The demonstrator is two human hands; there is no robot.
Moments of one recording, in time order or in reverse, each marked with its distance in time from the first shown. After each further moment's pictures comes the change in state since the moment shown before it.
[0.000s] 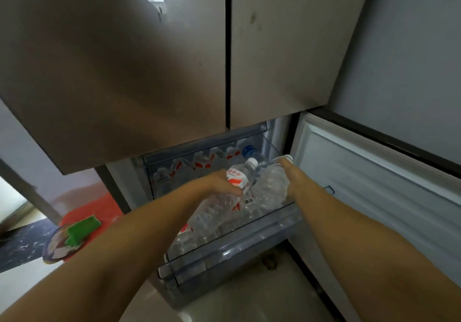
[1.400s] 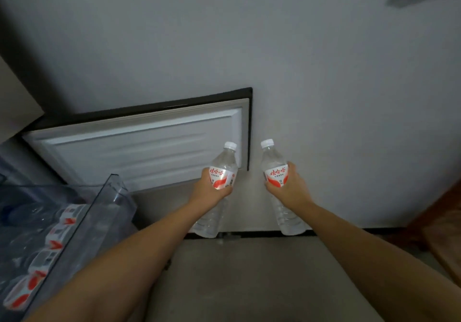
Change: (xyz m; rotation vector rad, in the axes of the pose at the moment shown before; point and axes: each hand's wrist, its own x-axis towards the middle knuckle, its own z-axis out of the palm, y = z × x) left_hand -0.104 0.150 0.346 0.162 -0.395 0.732; right_hand -0.316 0.219 -0.295 -0.233 1.110 -0.225
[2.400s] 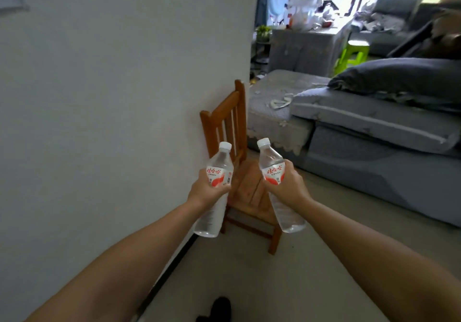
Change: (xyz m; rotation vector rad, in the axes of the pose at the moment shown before) left_hand -0.006 0.328 0.539 0.137 -0.805 0.497; right_hand -0.105 0.282 -0.466 -0.066 0.838 0.521
